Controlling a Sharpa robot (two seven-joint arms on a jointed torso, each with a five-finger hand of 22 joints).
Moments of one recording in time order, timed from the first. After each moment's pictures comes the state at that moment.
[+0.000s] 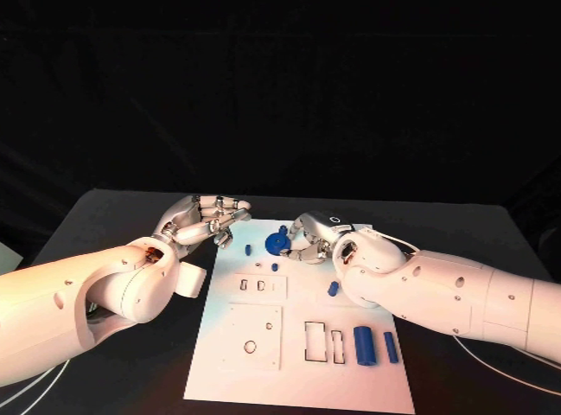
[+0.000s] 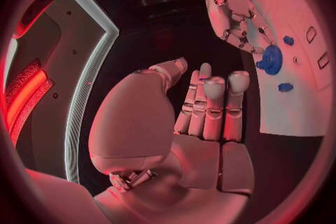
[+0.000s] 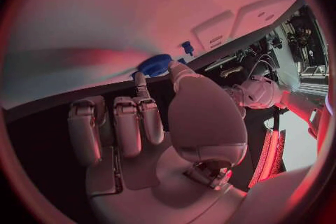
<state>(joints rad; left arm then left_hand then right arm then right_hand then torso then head) 1.19 -0.96 -0.01 1.66 -0.15 -0.35 0.39 1.38 -0.24 0.55 0.16 0.10 0.93 0.17 0.24 0.29 1.20 0.11 0.11 0.15 1.28 0.03 1.13 0.87 0.16 1.04 0.13 1.24 0.86 1.23 -0.50 -0.12 1.28 -1.54 -0.45 -0.26 1.18 -0.17 0.19 0.29 0.27 0.94 0.14 0.19 0.40 1.47 0.07 1.56 1.31 1.46 0.00 1.57 1.31 0.01 1.47 0.11 1.57 1.31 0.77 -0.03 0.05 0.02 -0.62</state>
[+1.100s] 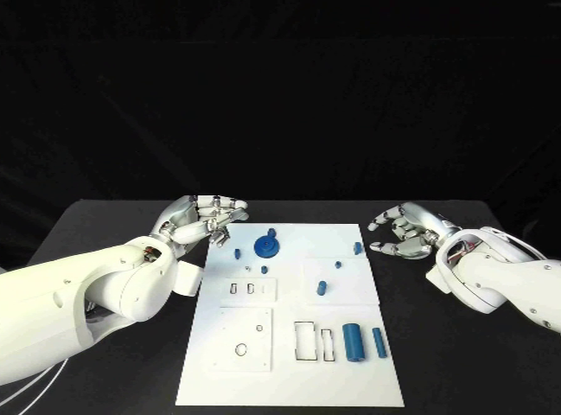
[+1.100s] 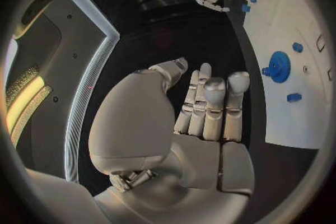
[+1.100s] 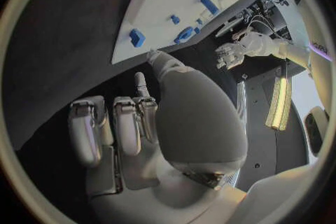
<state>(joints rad) 1.19 -0.96 -0.01 1.64 -0.15 -0.35 0.39 1.38 -0.24 0.55 0.16 0.10 0.93 0.17 0.24 0.30 1.19 0.11 0.11 0.16 1.30 0.03 1.17 0.91 0.16 1.04 0.13 1.25 0.87 1.24 -0.94 -0.11 1.43 -1.13 -0.47 0.02 1.44 -0.25 0.31 0.18 0.25 0.93 0.15 0.17 0.38 1.47 0.07 1.52 1.31 1.46 0.00 1.57 1.31 0.01 1.47 0.11 1.57 1.31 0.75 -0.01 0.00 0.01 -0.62</state>
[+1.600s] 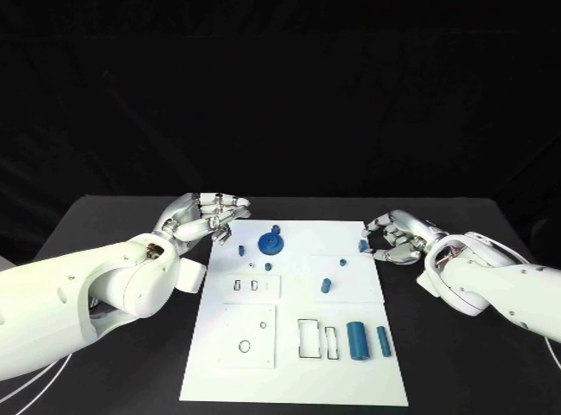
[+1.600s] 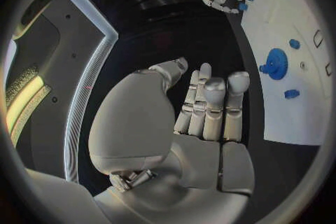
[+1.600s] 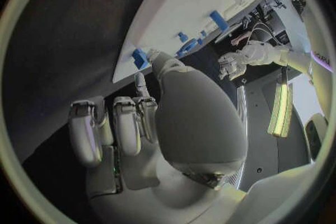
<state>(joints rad) 1.19 -0.96 -0.01 1.64 -0.15 -0.34 0.39 1.38 -0.24 0.55 0.16 0.10 0.93 0.17 0.24 0.30 1.19 0.11 0.11 0.16 1.30 0.03 1.17 0.91 0.16 1.04 0.13 1.25 0.87 1.21 -0.86 -0.11 1.36 -1.16 -0.46 0.02 1.44 -0.25 0.31 0.18 0.25 0.92 0.15 0.16 0.38 1.47 0.07 1.52 1.31 1.46 0.00 1.57 1.31 0.01 1.47 0.11 1.57 1.31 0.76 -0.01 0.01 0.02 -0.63</state>
